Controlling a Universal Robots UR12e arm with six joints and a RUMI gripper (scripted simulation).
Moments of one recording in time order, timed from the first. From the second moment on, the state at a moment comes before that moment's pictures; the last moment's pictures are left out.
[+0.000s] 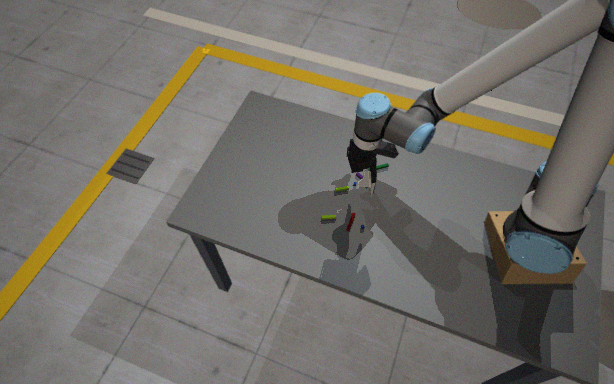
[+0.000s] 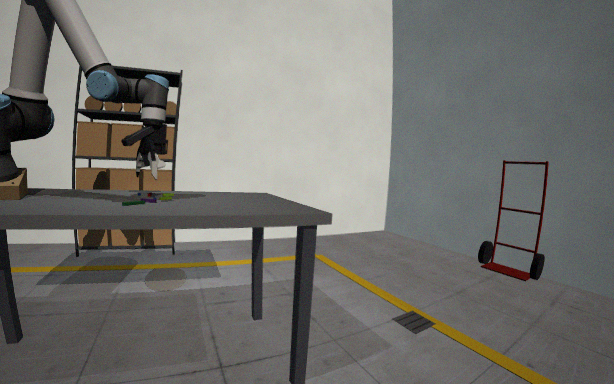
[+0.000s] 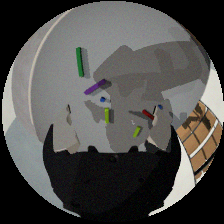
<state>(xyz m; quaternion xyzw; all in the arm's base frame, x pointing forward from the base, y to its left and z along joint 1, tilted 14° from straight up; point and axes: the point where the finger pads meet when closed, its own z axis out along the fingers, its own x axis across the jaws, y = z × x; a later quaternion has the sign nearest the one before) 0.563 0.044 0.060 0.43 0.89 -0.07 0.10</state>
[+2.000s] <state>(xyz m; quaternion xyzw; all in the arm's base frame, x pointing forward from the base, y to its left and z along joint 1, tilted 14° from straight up) 0.557 0.146 0.038 -0.33 0.94 -0.12 0.02</state>
